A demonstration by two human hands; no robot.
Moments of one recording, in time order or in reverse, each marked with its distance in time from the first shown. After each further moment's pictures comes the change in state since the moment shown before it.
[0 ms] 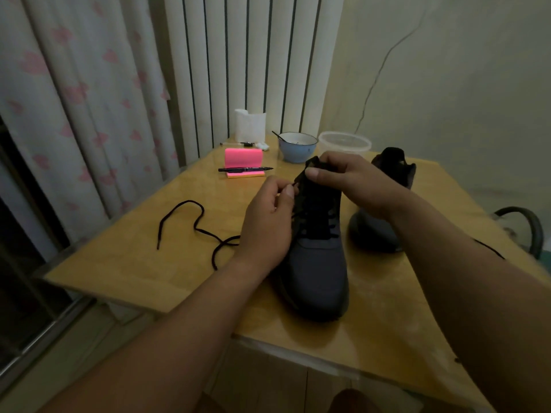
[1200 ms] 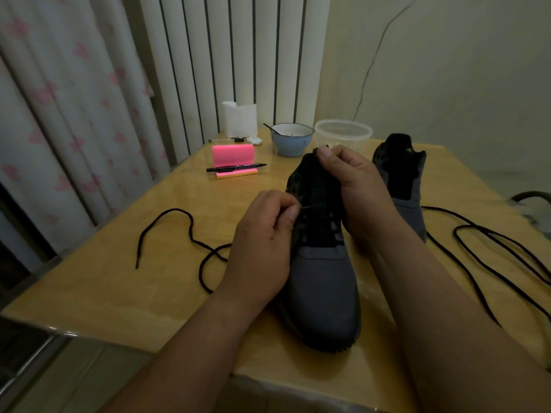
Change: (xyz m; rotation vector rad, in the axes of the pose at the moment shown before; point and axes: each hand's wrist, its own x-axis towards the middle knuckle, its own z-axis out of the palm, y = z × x) left_hand -0.005 -0.017 -0.003 0.249 -0.045 0.268; right_hand 0.001 0.018 0.041 0.697 0.351 0.008
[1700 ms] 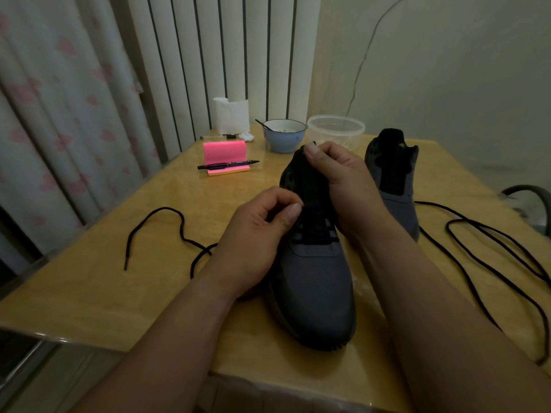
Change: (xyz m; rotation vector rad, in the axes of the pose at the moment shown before) left_hand 0.012 -0.003 -0.005 -0.361 -0.240 -0.253; right_hand -0.001 -0.002 0.005 -0.063 0.007 -0.018
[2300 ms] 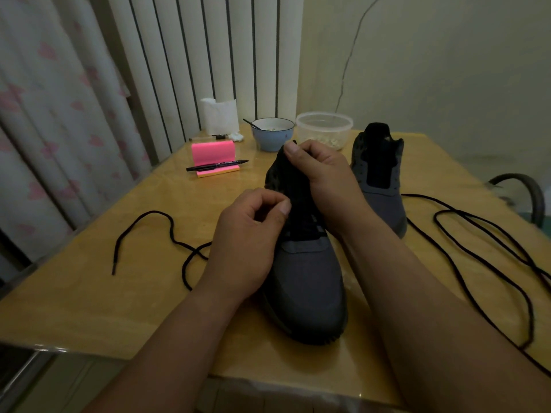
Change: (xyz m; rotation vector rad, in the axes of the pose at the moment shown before) left_hand -0.008 0.006 0.013 0.075 0.181 -0.002; right_hand -0.001 0.001 0.003 -0.053 0.041 -0.038
